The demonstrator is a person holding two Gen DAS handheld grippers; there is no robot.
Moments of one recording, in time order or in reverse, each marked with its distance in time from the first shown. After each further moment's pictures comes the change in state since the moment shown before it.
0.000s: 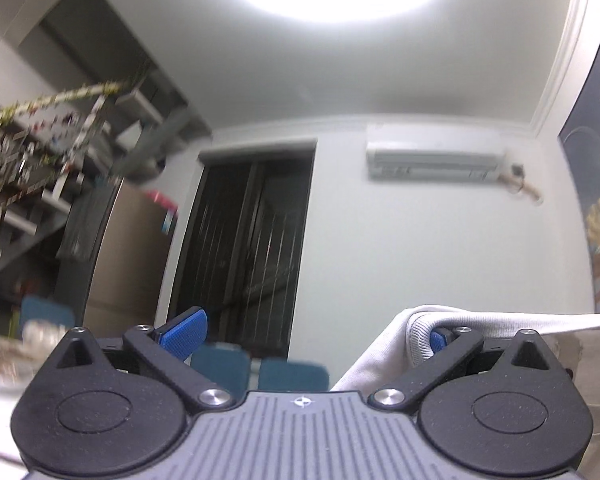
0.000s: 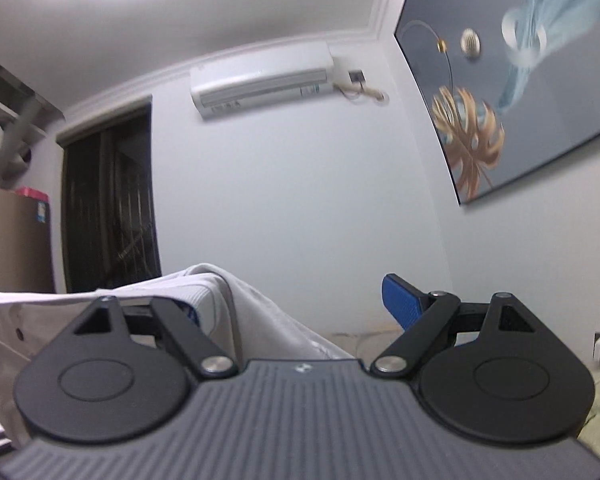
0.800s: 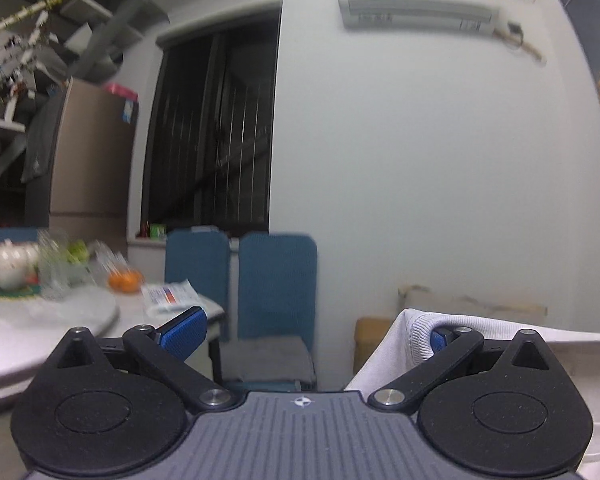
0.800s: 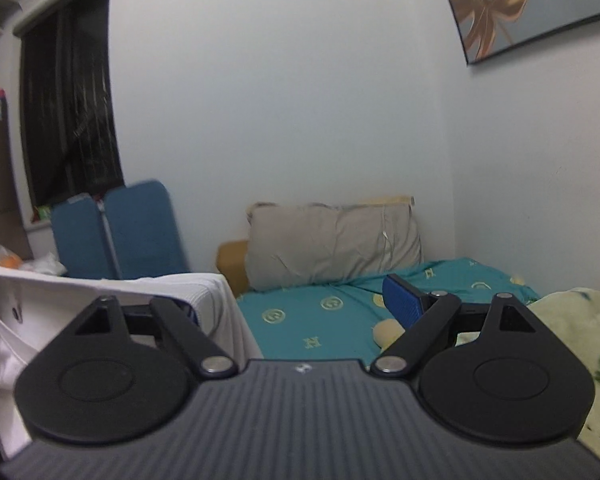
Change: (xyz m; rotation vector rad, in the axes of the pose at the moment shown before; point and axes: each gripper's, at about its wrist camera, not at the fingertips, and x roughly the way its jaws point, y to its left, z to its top) left arm 0.265 -0.090 -0.281 0.071 0.435 -0.009; right arm 0.249 -0.057 -0.200 -0.034 0.414 -0.072
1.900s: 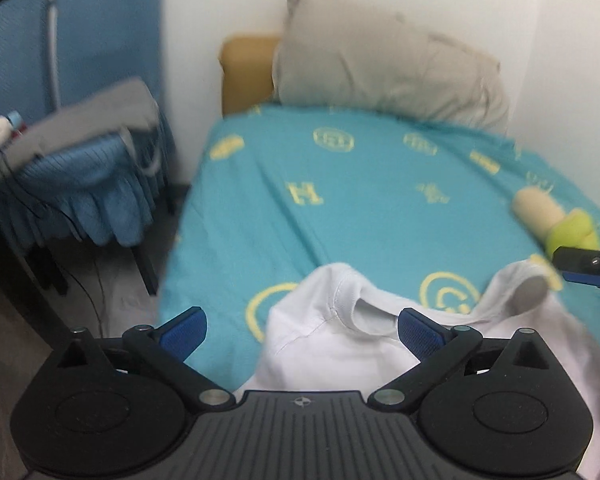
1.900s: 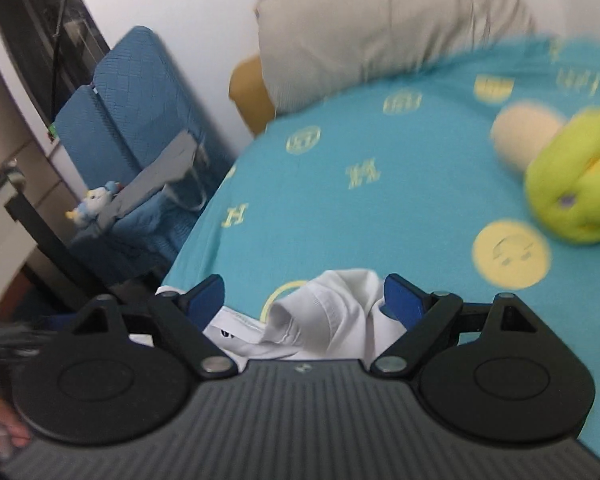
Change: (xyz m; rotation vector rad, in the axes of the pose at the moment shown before) left arm 0.348 -0.064 -0.320 0.104 0.596 -0.395; right arm 0.366 -0.043 -0.227 0.154 0.426 0.301
